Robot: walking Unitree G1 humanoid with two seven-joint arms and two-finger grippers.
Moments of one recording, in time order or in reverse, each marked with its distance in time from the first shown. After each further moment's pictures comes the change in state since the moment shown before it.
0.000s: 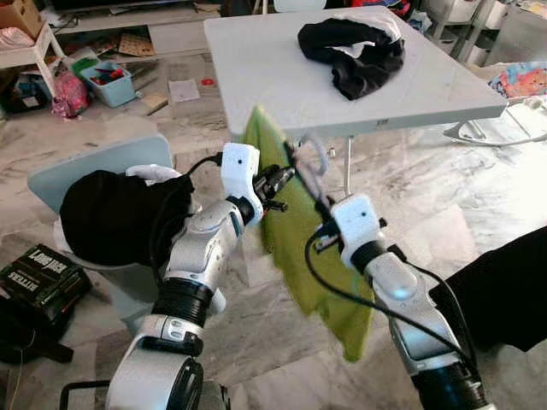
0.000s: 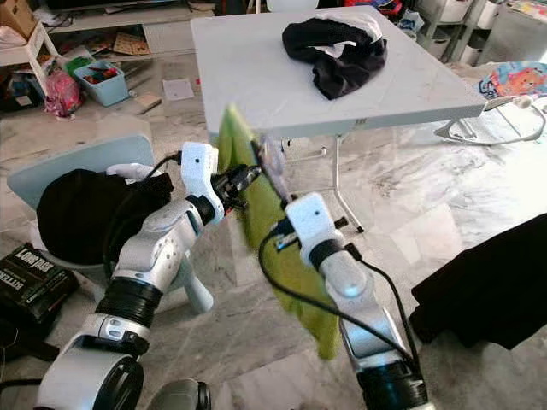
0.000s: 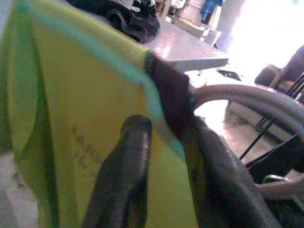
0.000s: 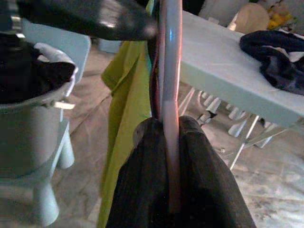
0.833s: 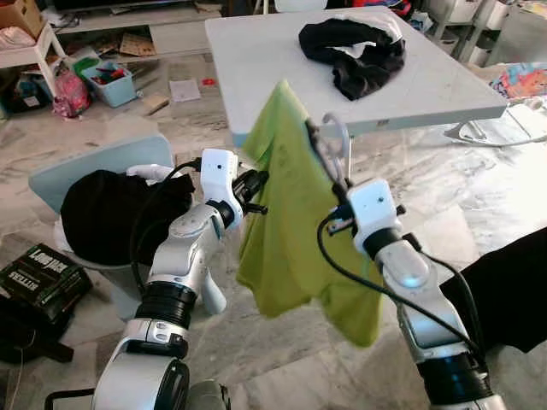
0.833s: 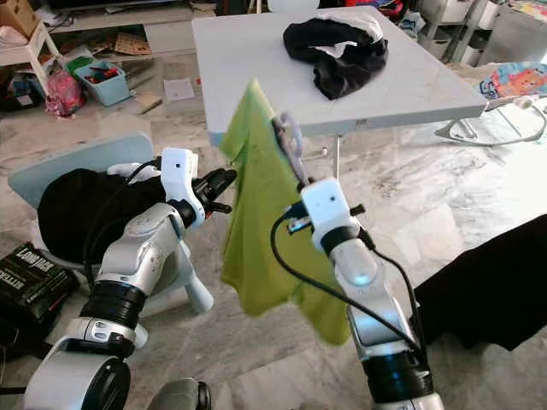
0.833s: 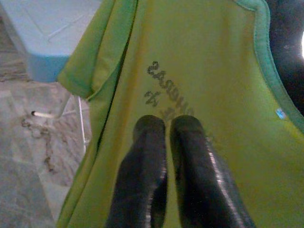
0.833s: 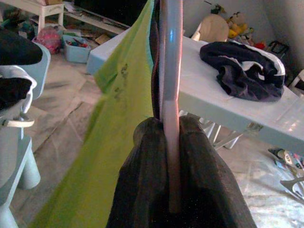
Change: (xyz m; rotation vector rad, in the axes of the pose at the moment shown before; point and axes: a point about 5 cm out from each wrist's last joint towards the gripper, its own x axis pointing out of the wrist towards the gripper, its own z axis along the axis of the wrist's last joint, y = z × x) left arm -0.015 0.028 -0.006 0.000 0.018 0.105; right arm 0.005 -0.026 0.012 -0.018 -0.041 -0.149
